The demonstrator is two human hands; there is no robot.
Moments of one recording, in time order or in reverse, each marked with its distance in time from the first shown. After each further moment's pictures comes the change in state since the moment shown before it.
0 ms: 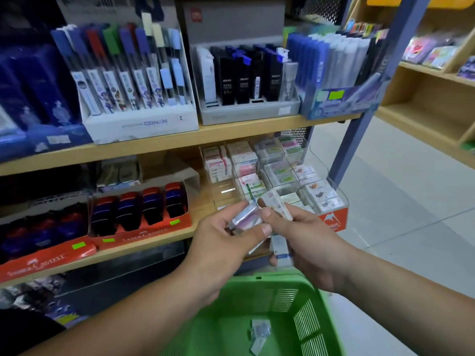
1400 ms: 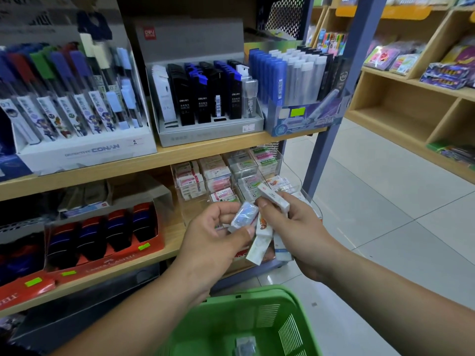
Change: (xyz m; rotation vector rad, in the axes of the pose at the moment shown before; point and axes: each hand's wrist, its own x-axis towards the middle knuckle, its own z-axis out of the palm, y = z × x) left_hand 0.032 0.022 0.036 -0.108 -0.026 0.035; right_hand 0.024 -0.022 -0.041 -0.095 0.137 -0.246
